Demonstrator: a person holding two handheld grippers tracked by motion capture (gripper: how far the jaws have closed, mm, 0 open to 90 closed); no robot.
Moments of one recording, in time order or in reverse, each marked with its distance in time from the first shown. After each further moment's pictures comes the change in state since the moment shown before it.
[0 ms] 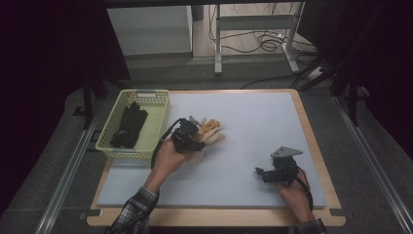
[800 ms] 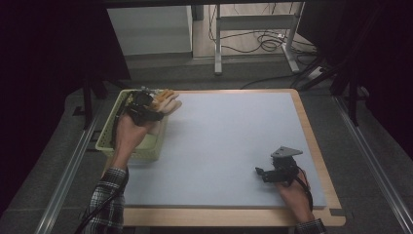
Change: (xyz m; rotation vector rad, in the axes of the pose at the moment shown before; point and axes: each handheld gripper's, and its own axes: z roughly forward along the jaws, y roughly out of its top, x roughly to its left) left arm 0.114 -0.011 -0.084 -0.064 0.232 -0.219; right arm 0.000 0.000 0.000 -0.003 0.000 0.000
